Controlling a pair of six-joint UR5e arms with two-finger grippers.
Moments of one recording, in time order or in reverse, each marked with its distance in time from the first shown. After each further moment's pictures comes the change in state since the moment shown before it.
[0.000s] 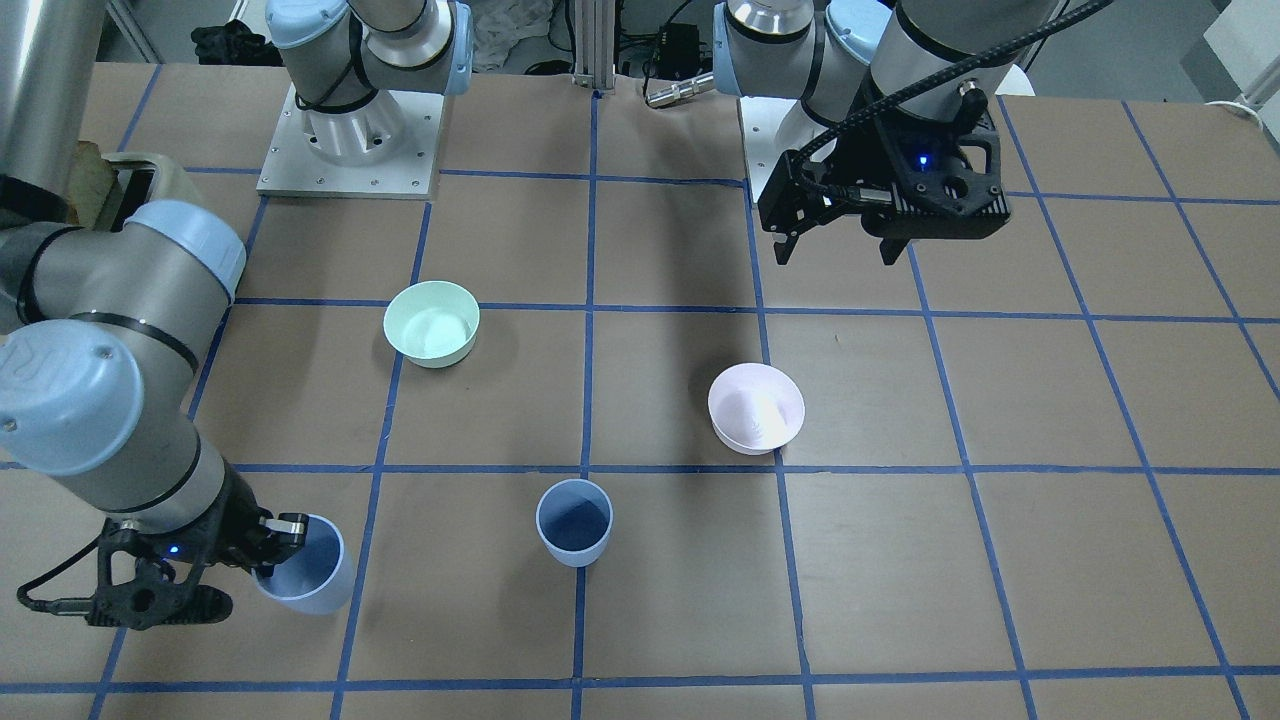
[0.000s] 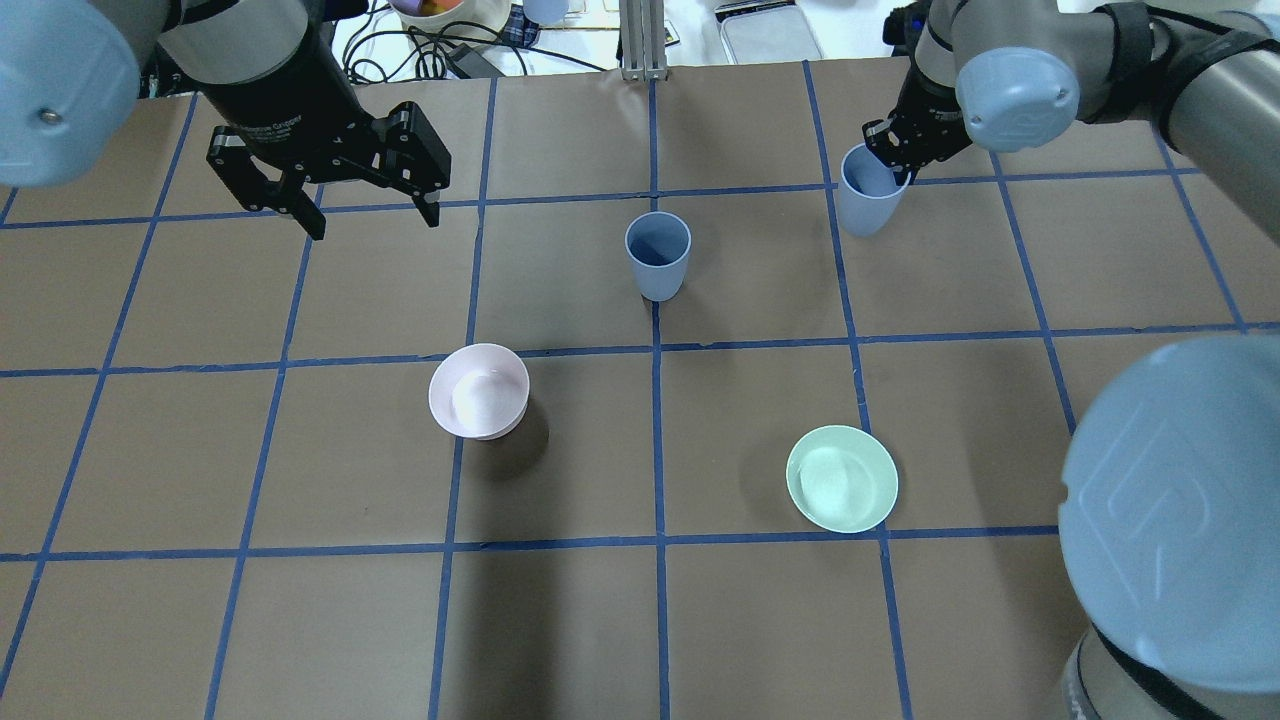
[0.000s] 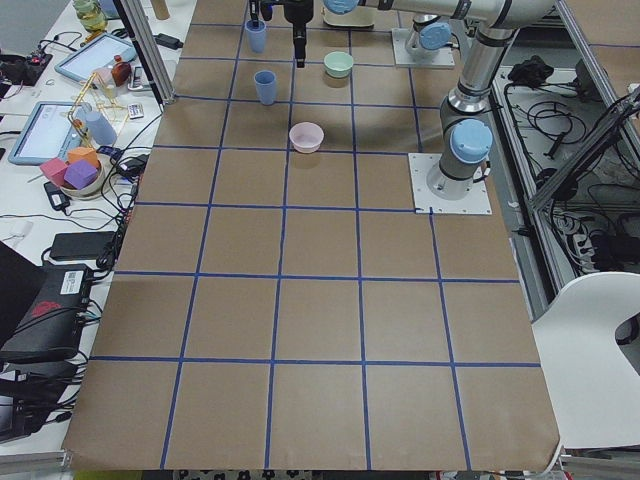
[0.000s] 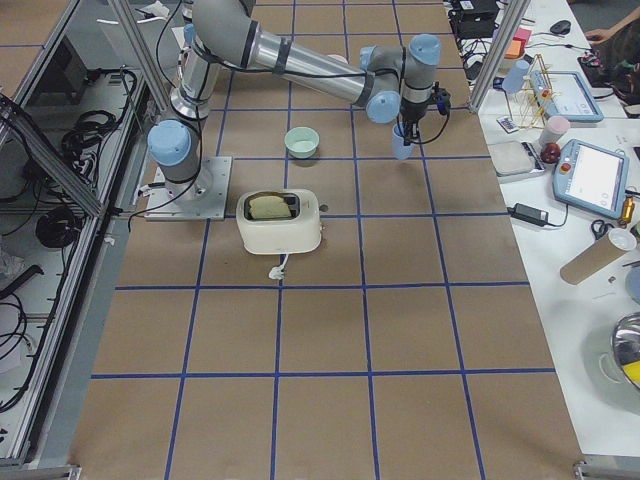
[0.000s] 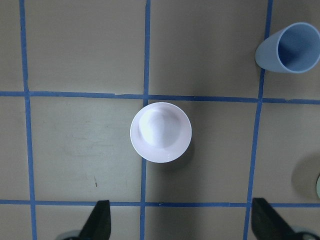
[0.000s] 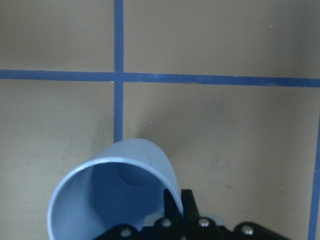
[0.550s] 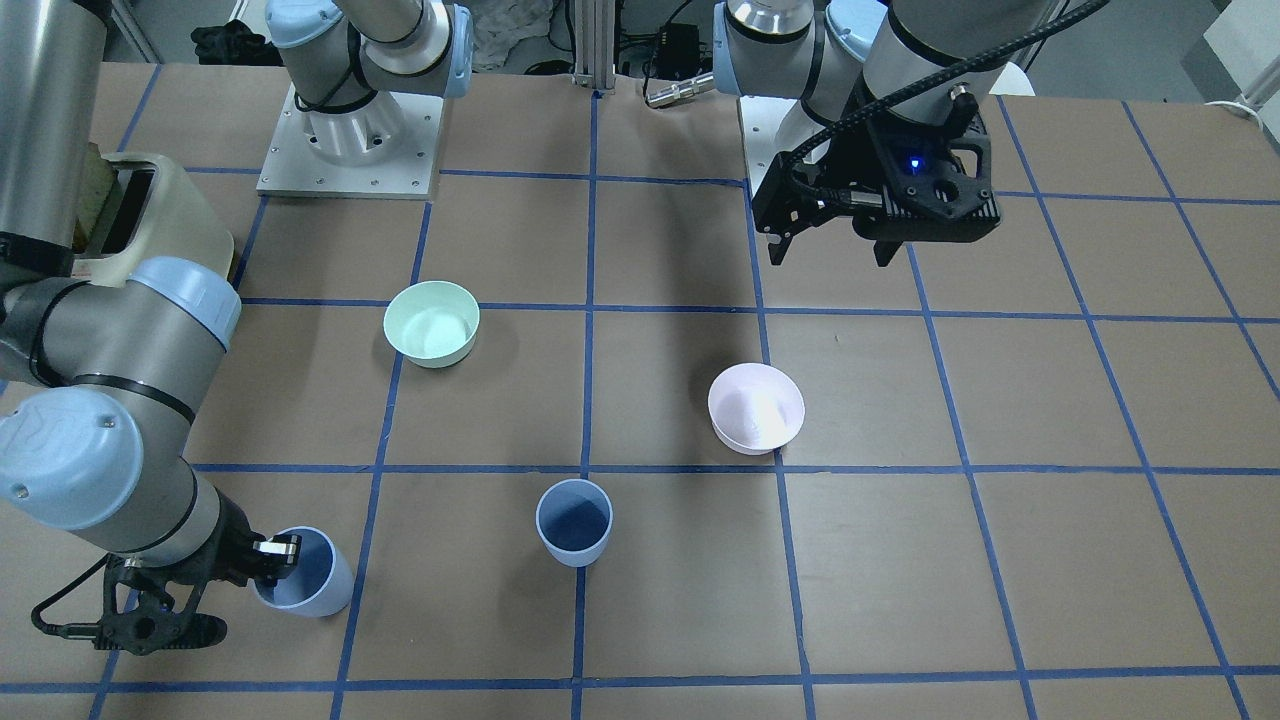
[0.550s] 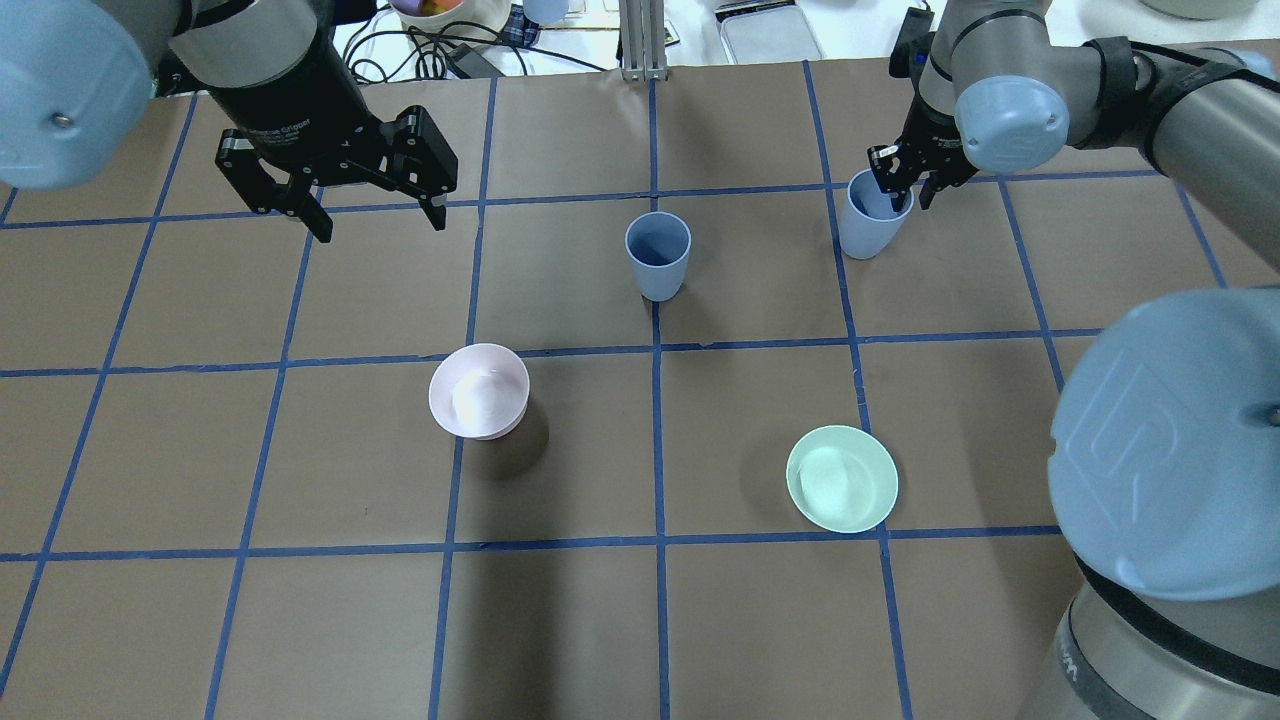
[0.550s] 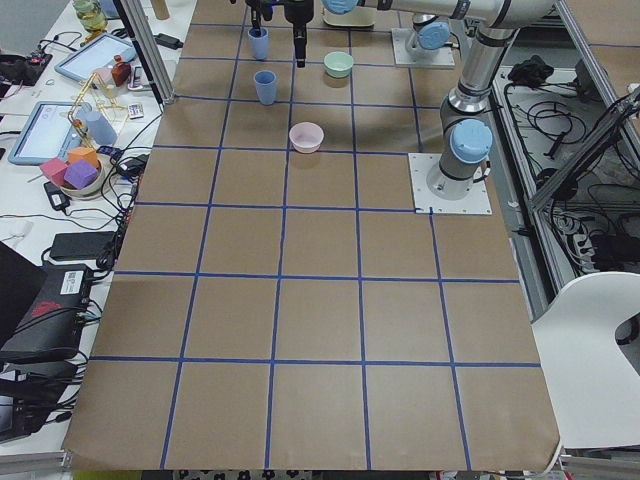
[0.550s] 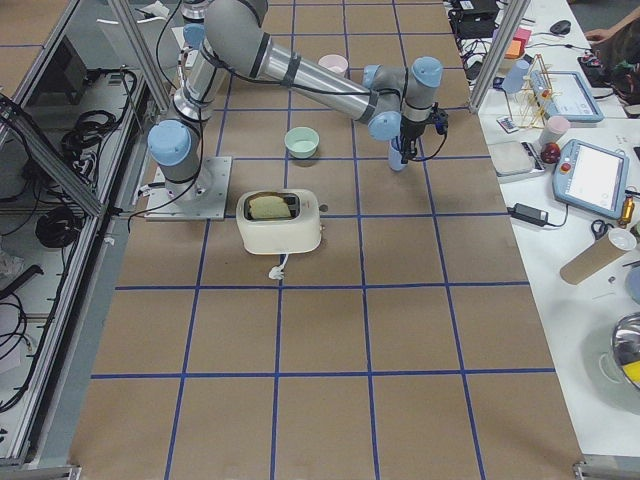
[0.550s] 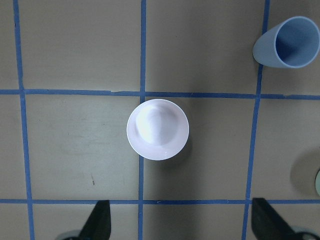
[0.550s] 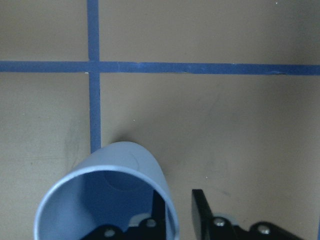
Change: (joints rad) left arm -0.005 -0.003 -0.002 0.001 -0.002 0.000; right arm -0.060 0.083 0.033 -0.050 -0.009 -0.019
